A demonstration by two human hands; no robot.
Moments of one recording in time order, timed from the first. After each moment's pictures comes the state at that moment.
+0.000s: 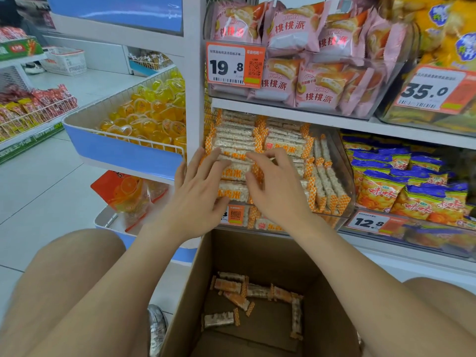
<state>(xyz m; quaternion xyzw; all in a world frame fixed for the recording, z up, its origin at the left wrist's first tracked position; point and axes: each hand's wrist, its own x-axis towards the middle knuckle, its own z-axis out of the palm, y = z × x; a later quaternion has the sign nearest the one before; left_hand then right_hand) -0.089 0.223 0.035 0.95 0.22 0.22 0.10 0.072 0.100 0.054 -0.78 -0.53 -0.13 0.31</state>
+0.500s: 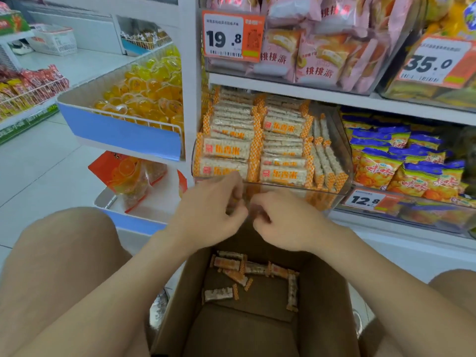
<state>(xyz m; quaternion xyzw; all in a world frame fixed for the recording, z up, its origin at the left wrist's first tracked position) -0.106 0.167 0.037 0.93 0.17 0.25 0.20 0.044 0.035 0.057 -0.77 -0.61 0.12 0.12</state>
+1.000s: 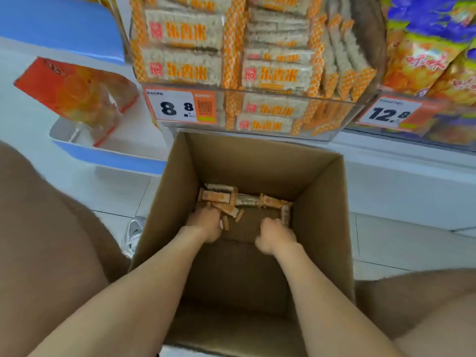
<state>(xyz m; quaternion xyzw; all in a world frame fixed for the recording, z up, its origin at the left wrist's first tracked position) -0.082 0.124 -0.239 0.87 0.33 -0.28 0.22 0.032 -0.027 -0.199 -0.86 -0.32 0.39 -0.06</state>
